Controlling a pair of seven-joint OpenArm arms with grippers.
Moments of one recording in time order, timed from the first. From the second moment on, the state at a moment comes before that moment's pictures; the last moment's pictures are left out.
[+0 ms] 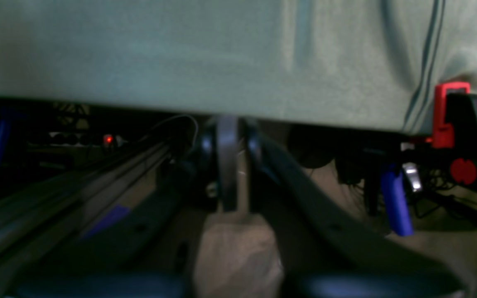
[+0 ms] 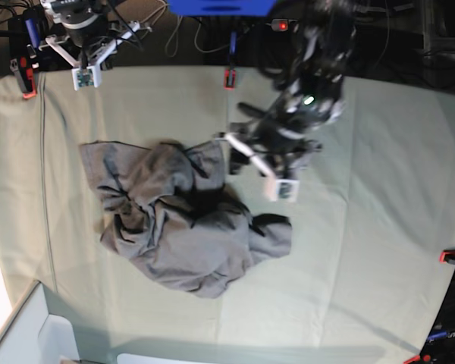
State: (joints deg) left arm 8.9 1.4 14.2 94.8 -12.9 0.6 38.5; right arm -45.8 6.2 2.0 117.1 -0.2 0.1 -38.8
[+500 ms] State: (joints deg) left arm -1.4 7.1 20.5 64.5 -13.1 0.4 22.4; right arm -44.2 6.2 2.3 117.0 -0.4 0.1 -39.7
